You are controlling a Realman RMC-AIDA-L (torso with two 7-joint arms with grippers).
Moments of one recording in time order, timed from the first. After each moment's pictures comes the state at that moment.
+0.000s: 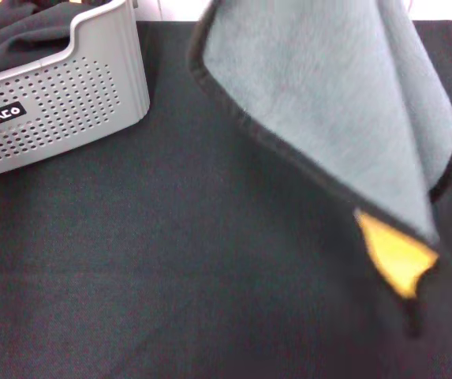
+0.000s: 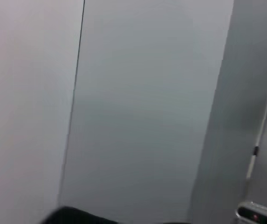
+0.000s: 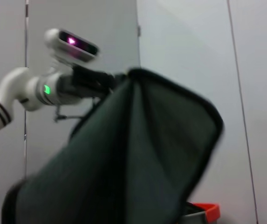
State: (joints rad) left arm -0.67 -2.01 0.96 1.59 1.64 1.68 -2.39; right arm 0.33 1.83 -1.39 -0.34 -0.83 -1.80 0.81
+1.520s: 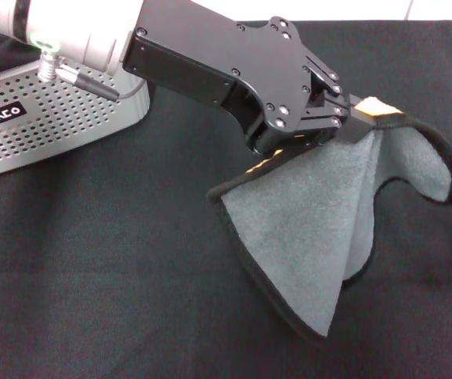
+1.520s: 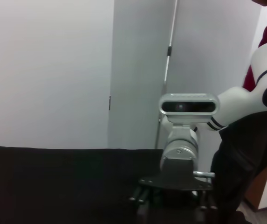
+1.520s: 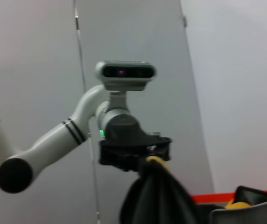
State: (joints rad) left arm -0.65 -2.05 1.19 1.54 1.73 1.80 -2.12; right arm 0.34 1.84 -1.32 -0.31 -1.03 -1.96 0.91
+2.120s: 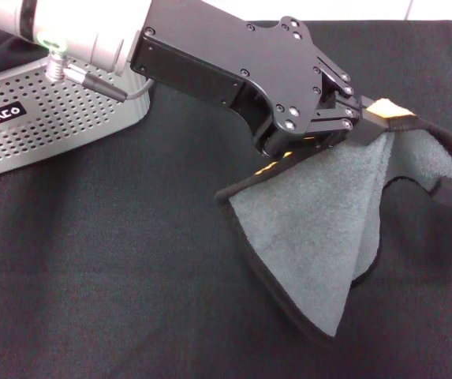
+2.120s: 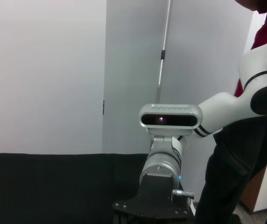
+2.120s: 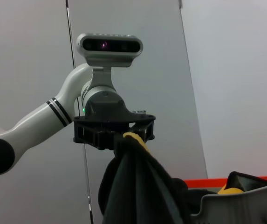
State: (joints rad) left arm -0.67 -2.06 1.19 1.54 1.72 1.81 -2.13; right arm 0.40 1.87 -1.29 -0.31 -1.08 -1.87 0.91
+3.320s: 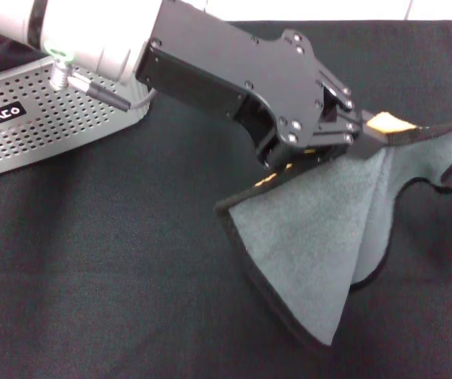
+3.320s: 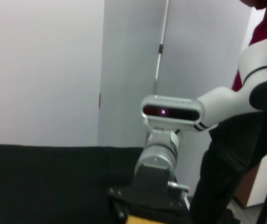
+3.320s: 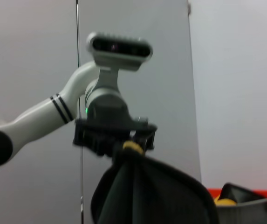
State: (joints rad) left arm -0.66 -2.06 1.21 1.53 1.73 1.81 -2.14; right arm 0.39 1.87 -1.28 -0.32 -1.07 -1.87 0.83
